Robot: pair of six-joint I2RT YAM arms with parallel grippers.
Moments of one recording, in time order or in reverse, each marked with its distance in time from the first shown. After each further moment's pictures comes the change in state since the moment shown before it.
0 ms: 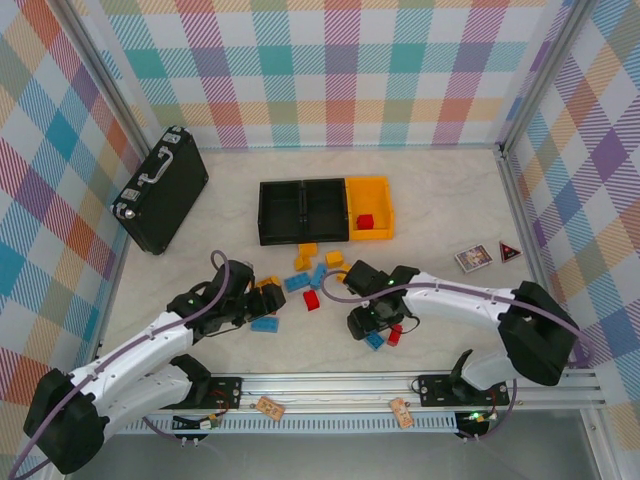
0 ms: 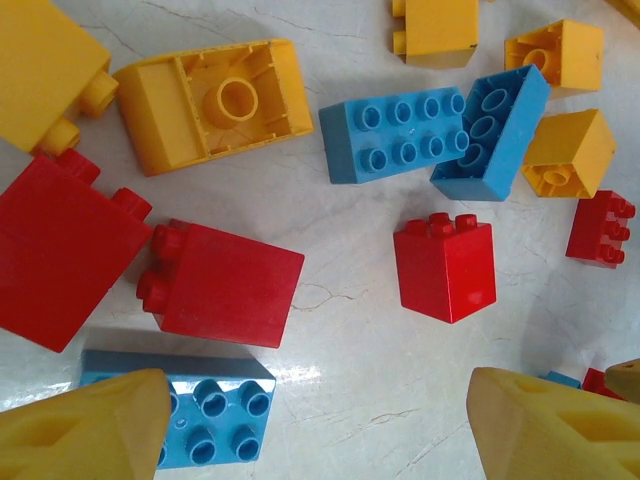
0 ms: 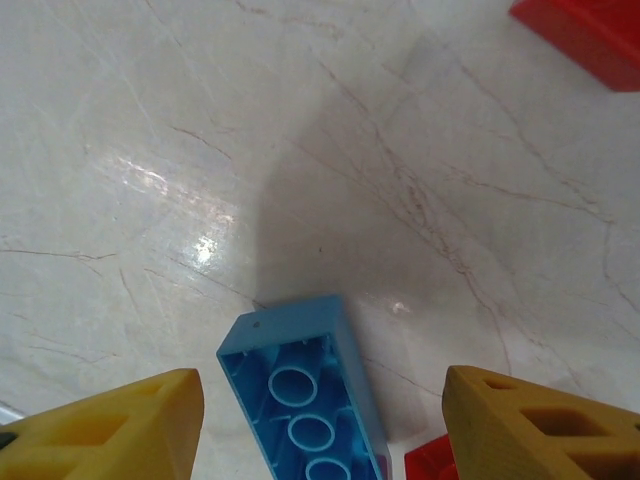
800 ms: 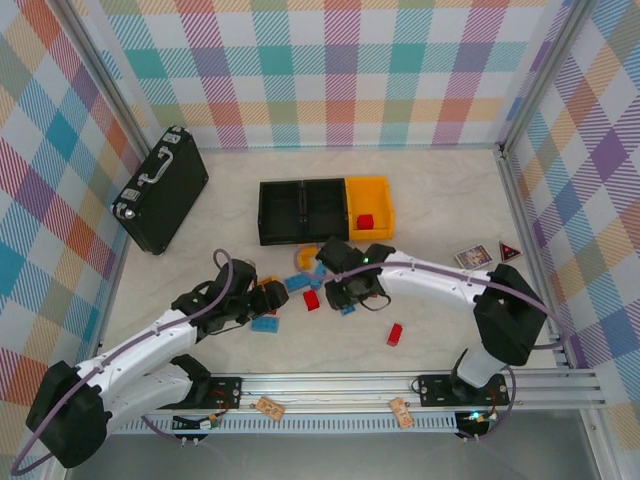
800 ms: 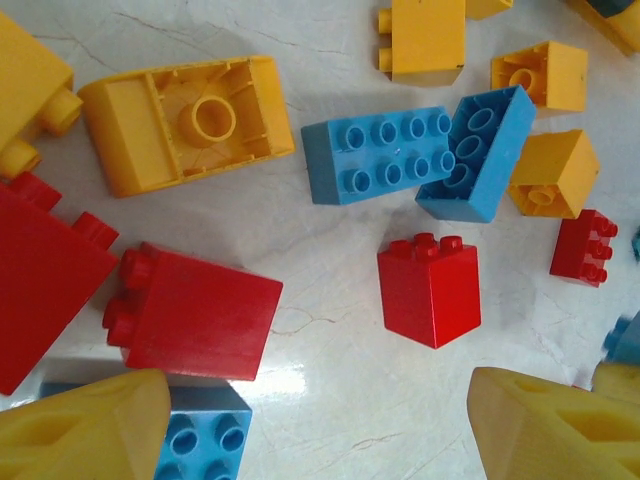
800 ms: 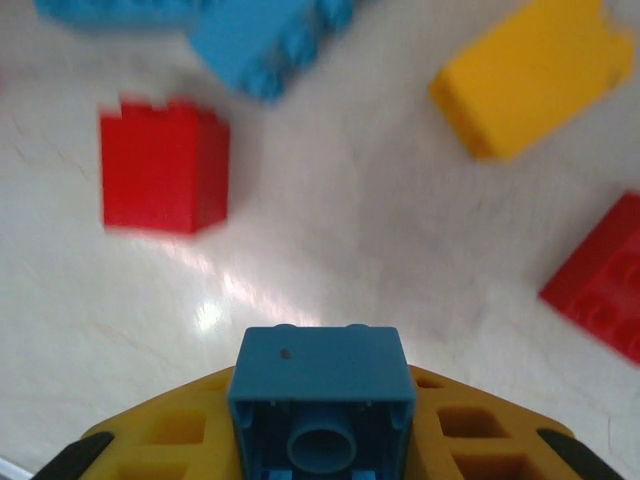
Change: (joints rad) left arm 0.000 0.056 -0.010 0.091 0.004 -0.026; right arm -0.016 0.179 0.323 0.012 0.066 0.019
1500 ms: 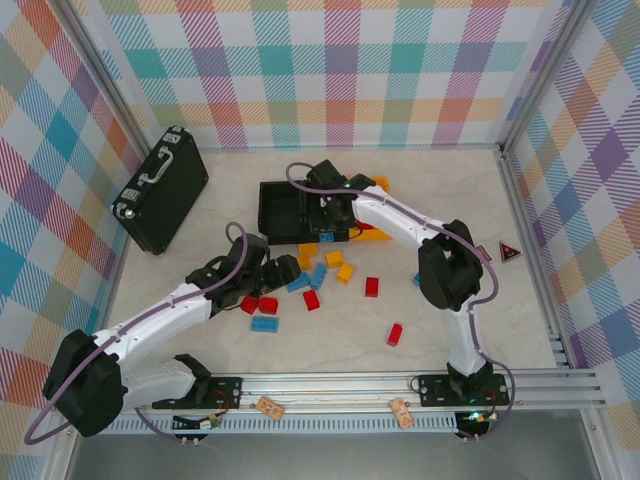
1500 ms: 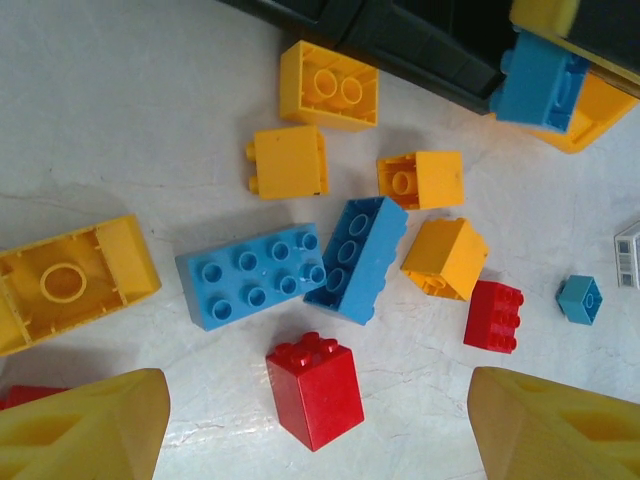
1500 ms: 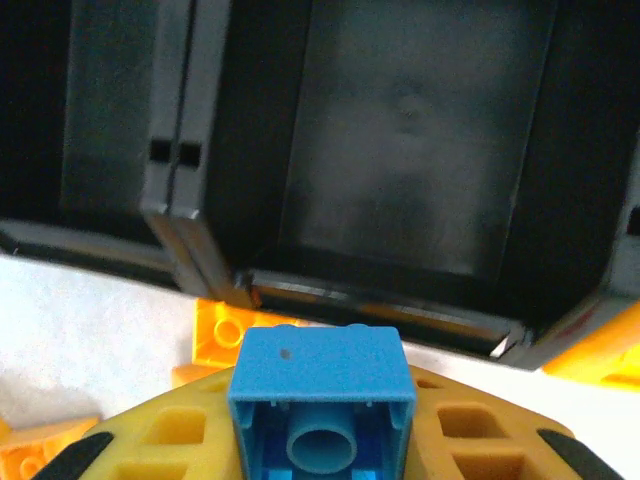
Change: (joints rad) left arm 0.000 0.187 0.202 0.061 -0.038 0.035; right arm -0.244 0.480 0.689 -0.096 -0.002 0.001
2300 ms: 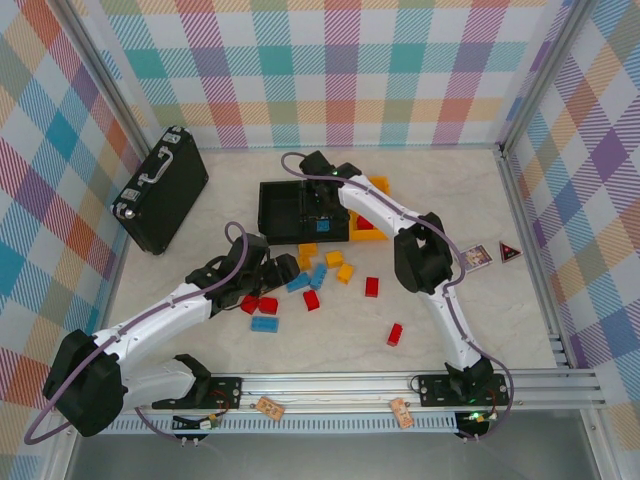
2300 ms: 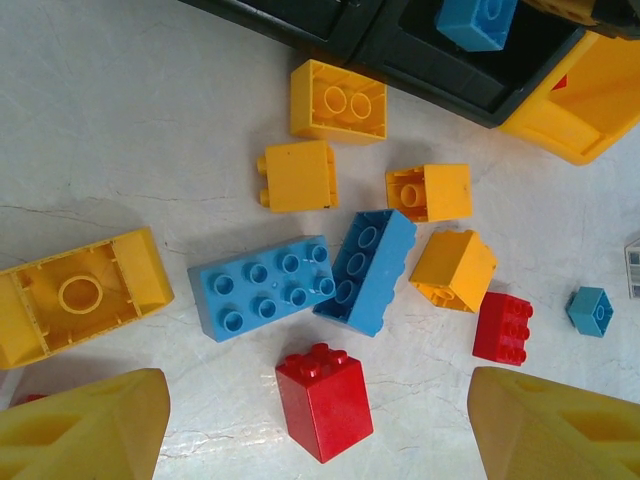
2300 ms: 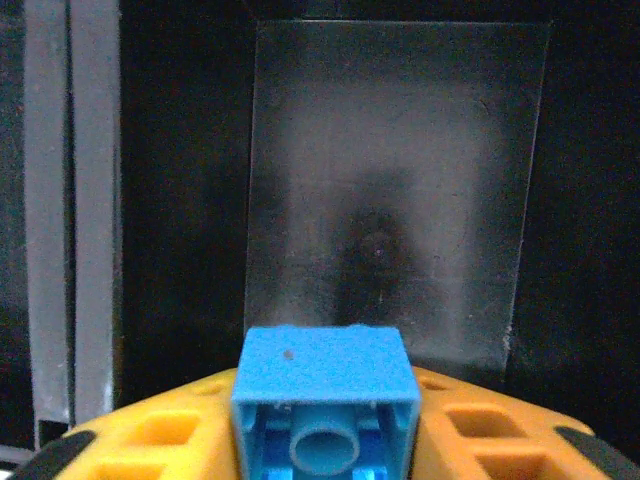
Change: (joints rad) left arm 0.000 0.001 -0.001 0.000 -0.026 0.003; right arm -0.033 0.274 0.352 -0.119 0.055 0.032
